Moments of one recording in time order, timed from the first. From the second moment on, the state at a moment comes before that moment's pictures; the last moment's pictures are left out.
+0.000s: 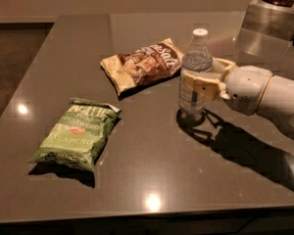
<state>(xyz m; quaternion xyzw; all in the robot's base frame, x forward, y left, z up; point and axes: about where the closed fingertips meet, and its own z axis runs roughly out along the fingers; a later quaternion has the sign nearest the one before) 0.530 -0.124 0.946 -0.32 0.66 0.28 0.62</state>
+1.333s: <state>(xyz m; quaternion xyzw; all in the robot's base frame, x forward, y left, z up) 0.523 -0.114 0.926 -0.38 0.59 0.31 0.64</state>
